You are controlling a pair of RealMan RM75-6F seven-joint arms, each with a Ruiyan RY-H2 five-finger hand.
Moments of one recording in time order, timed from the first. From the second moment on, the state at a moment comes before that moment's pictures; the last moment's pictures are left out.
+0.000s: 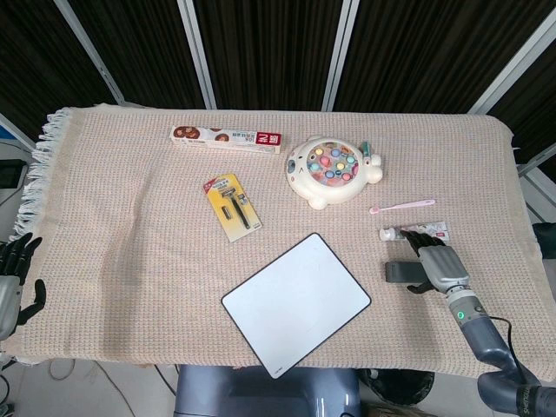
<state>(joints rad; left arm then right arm) -0.08 -1.12 -0.05 -1.65 1.45 1.48 0.05 0.48 -1.29 0.09 -1.39 -1.24 0.92 -0.02</state>
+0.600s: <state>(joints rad) -0.08 -1.12 -0.05 -1.65 1.46 1.48 0.05 0.26 -1.13 0.08 -1.64 -1.42 1.44 -0.10</state>
